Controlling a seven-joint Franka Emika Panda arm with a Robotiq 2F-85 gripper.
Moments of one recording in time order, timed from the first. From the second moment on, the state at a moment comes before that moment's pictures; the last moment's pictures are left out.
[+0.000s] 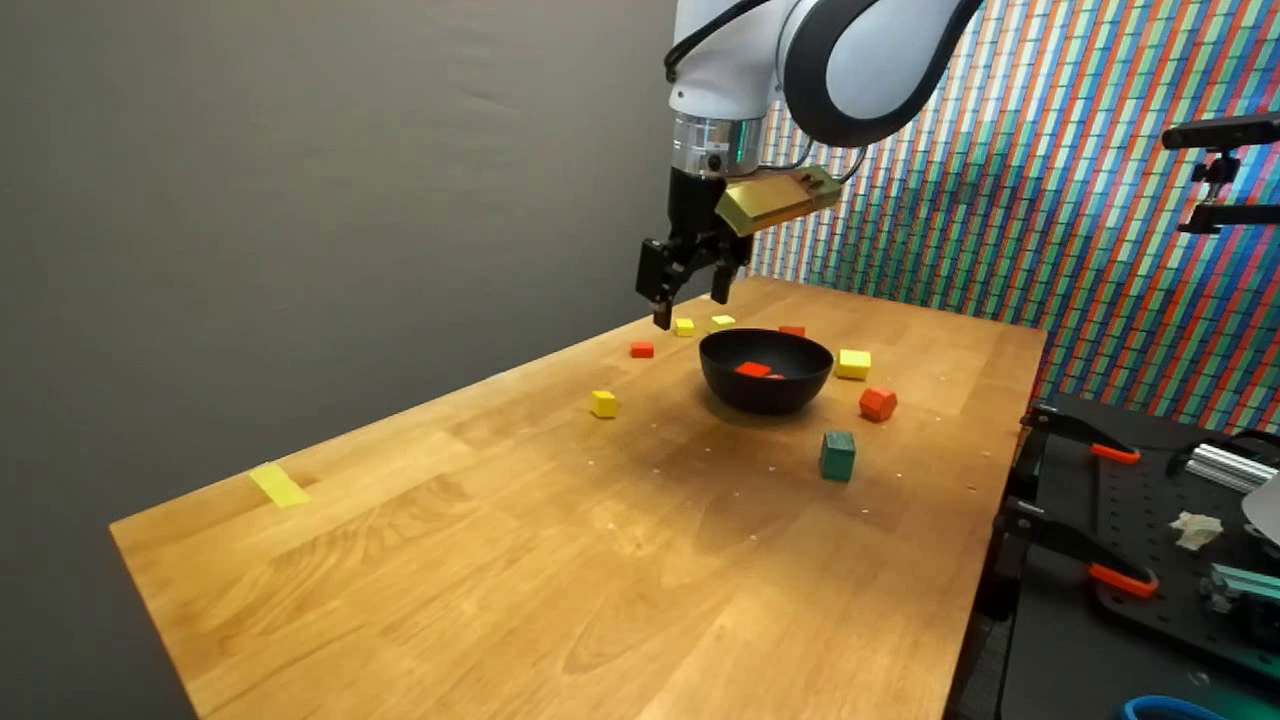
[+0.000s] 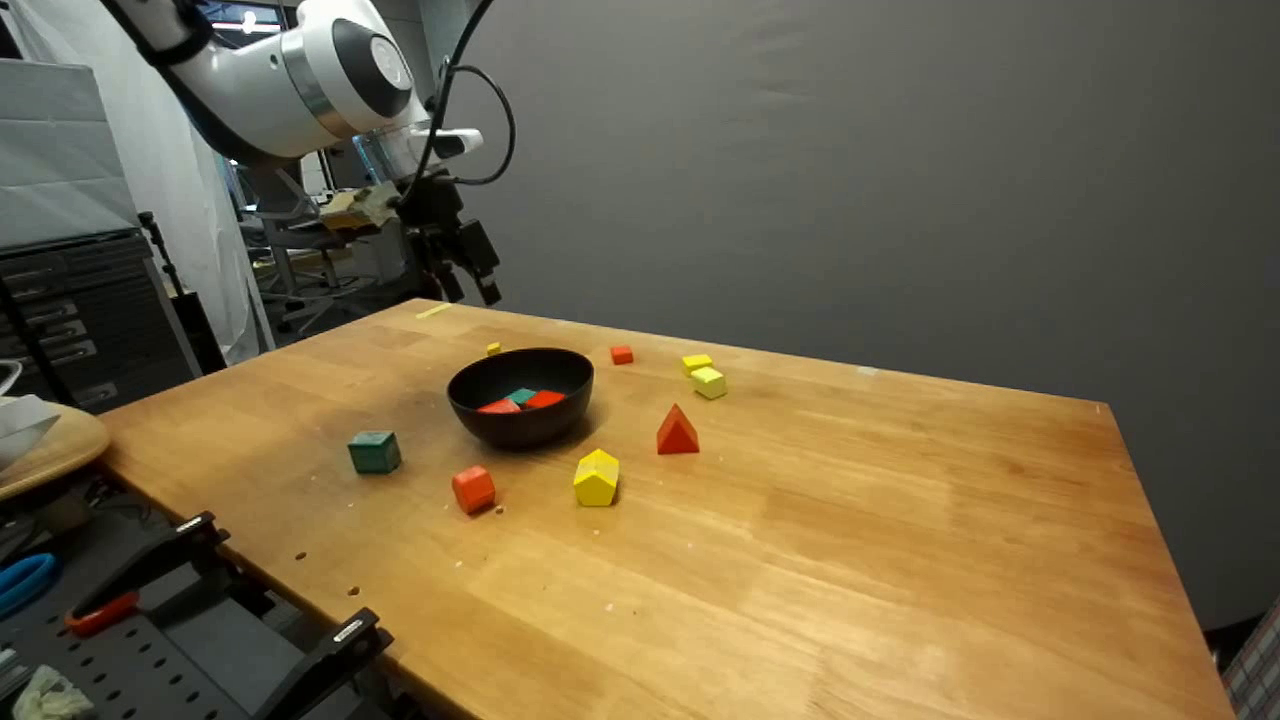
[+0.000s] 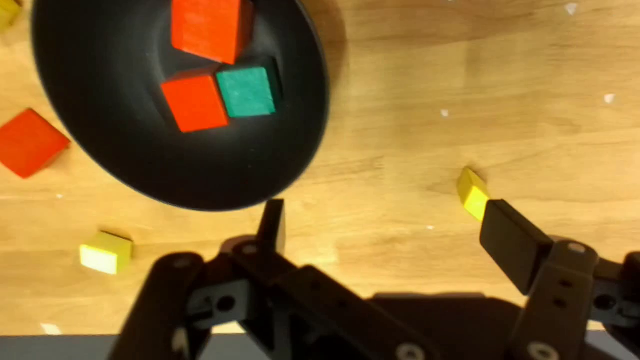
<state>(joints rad) 0.29 0.29 0.00 -2.22 -0.43 2.61 0.77</state>
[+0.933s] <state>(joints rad) 0.29 0.72 0.04 -1.81 -0.12 2.67 0.41</state>
